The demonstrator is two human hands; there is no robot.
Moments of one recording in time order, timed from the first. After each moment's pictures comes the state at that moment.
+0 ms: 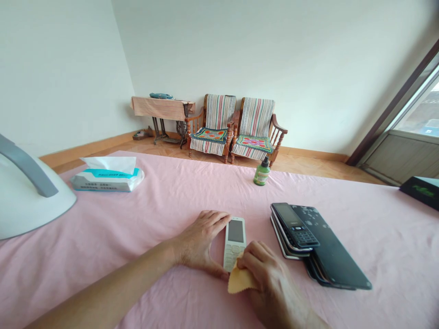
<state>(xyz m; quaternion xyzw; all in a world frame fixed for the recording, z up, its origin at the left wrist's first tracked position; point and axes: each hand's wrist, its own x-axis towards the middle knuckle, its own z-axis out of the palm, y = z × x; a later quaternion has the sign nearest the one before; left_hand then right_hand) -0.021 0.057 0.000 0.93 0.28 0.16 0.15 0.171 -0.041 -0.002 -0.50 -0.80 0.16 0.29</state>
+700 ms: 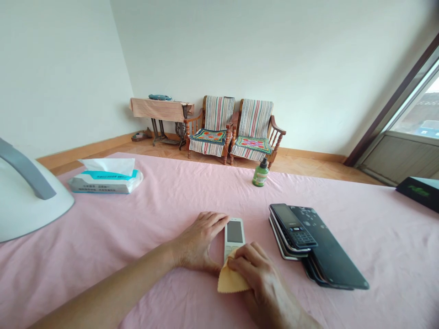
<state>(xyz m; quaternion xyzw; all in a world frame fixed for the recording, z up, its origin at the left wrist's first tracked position) -0.022 0.057 -0.003 0.93 0.29 0.17 0.15 0.168 -0.042 -0.003 -0.46 -0.82 0.16 0.29</state>
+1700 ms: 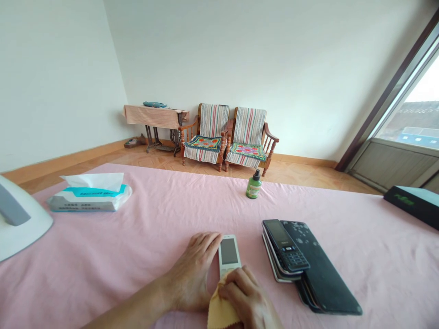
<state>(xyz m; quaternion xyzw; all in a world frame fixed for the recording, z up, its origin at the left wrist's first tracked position) -0.007 0.042 -0.003 0.91 0.35 0.16 0.15 0.176 -0.023 -0.039 -0.39 -0.85 0.13 0.32</state>
